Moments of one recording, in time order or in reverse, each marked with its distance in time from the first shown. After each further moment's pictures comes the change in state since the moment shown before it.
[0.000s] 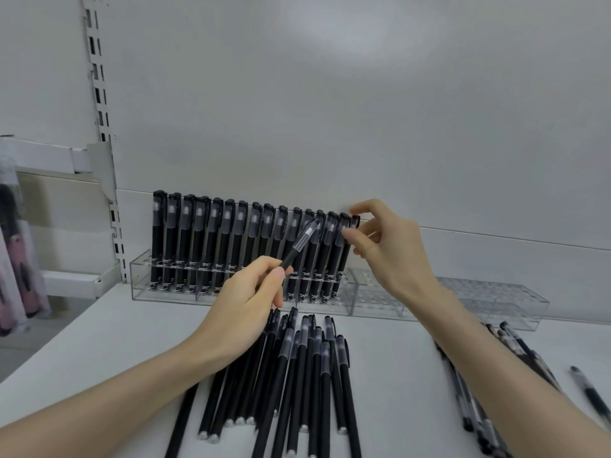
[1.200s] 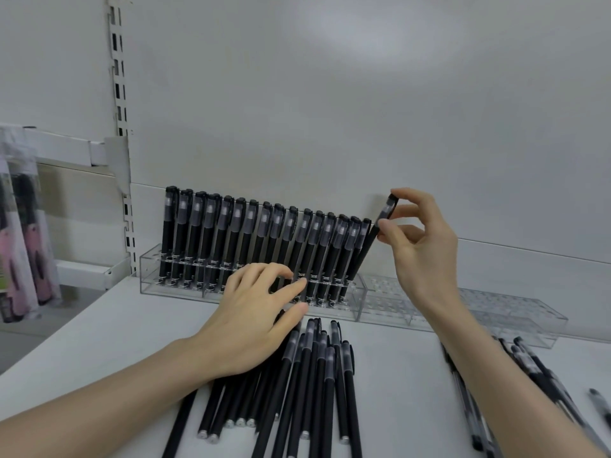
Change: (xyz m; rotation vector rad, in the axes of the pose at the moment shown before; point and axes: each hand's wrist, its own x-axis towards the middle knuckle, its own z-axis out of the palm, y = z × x) left_hand 0.000 -0.023 -0.003 0.893 -0.119 0.277; right_hand -0.001 0.006 -0.003 0.319 0.248 -0.042
